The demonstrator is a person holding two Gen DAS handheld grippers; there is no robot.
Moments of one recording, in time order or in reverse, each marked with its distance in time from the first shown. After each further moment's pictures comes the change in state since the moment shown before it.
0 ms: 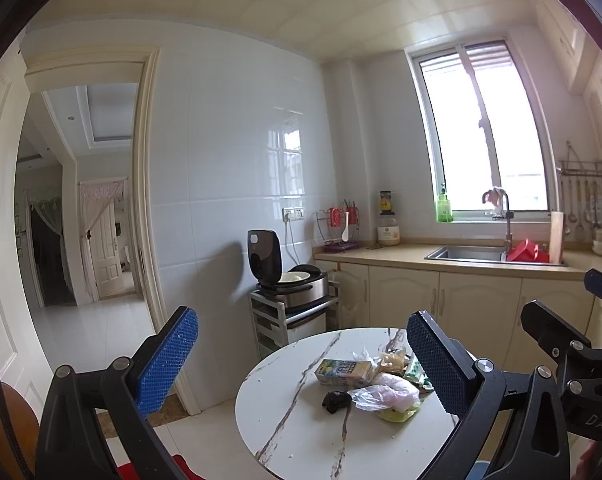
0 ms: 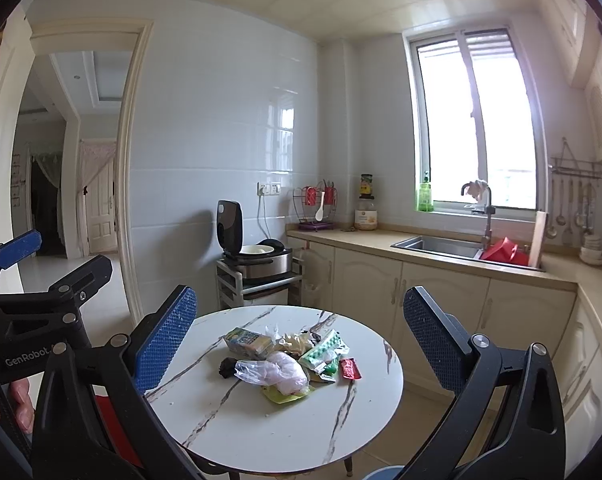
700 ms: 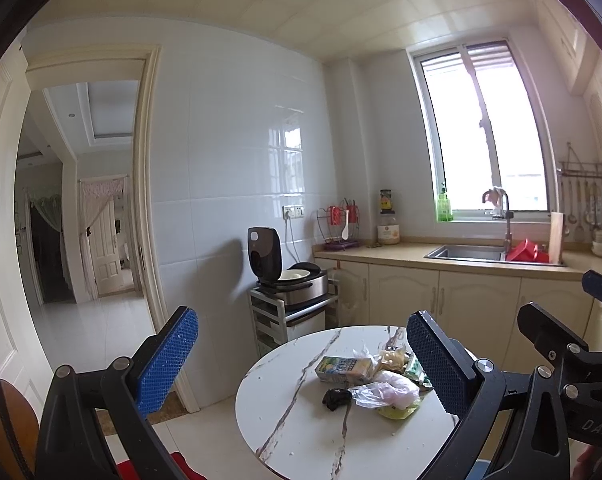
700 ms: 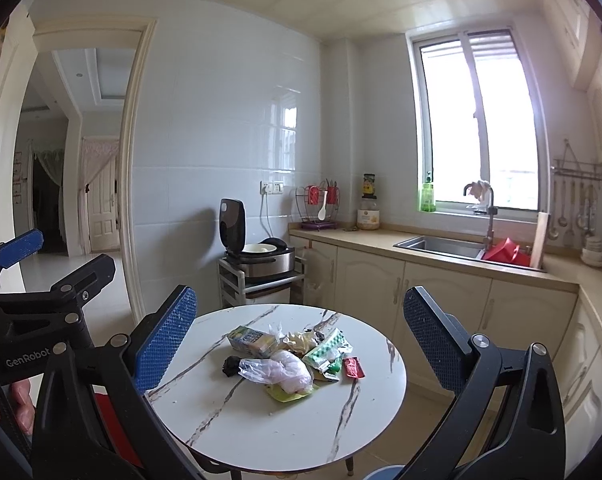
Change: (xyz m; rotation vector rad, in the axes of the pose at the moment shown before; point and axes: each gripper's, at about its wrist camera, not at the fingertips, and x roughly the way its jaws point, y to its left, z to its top) left arm -0.001 -0.001 -0.004 -0.005 0.005 0.000; right arm 0.001 0.006 -0.004 -0.007 0.000 0.005
